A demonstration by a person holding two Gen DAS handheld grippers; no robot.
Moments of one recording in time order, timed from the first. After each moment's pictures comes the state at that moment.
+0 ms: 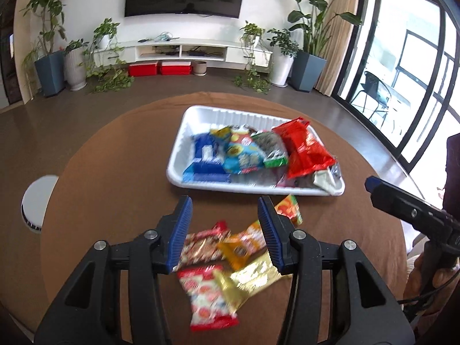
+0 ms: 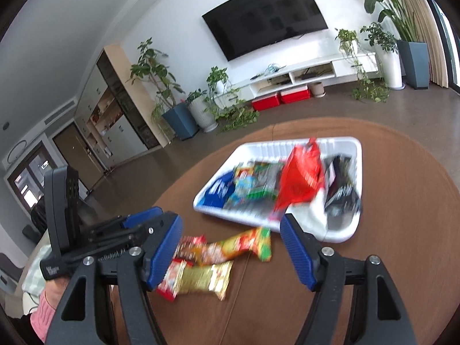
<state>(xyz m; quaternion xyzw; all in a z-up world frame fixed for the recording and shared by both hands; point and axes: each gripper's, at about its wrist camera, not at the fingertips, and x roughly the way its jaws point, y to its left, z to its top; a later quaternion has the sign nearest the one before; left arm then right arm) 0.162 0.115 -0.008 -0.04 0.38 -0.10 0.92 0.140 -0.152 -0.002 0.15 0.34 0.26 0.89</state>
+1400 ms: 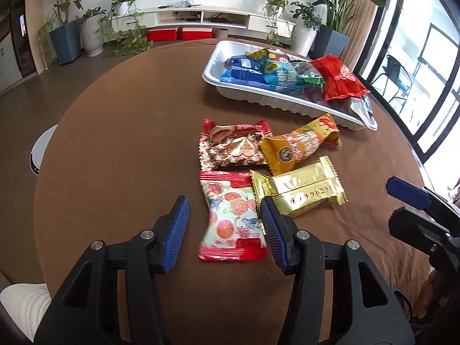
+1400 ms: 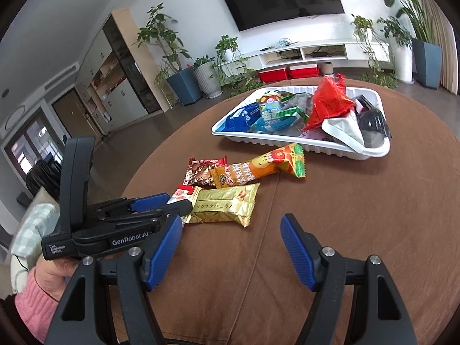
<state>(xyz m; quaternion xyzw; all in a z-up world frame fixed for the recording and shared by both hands) 0.129 0.137 -0.085 -0.04 0.45 -0.06 0.89 0.091 -0.102 -0.043 0.08 0.40 0.27 0.87</state>
